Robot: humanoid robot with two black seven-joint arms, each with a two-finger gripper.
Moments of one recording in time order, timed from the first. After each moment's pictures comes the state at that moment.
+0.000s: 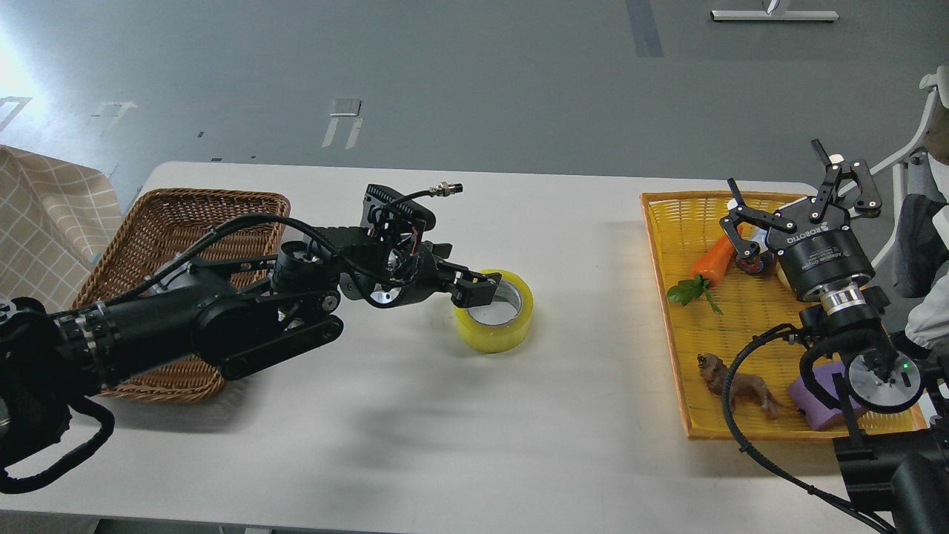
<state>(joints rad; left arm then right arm) -0.95 0.30 -0.21 -1.12 1.71 -0.25 0.03 0.32 -0.08 1.63 1.02 -0.30 0.49 -0.11</state>
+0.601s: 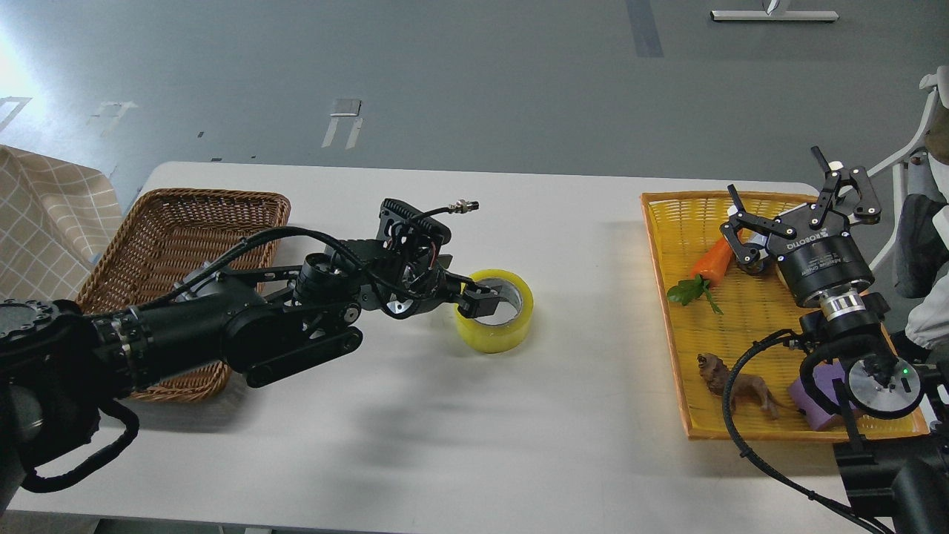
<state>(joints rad) -0.95 0.24 -0.17 -1.06 1.71 -0.25 0.11 0.30 -0.07 1.63 1.02 -0.30 0.49 -0.11</state>
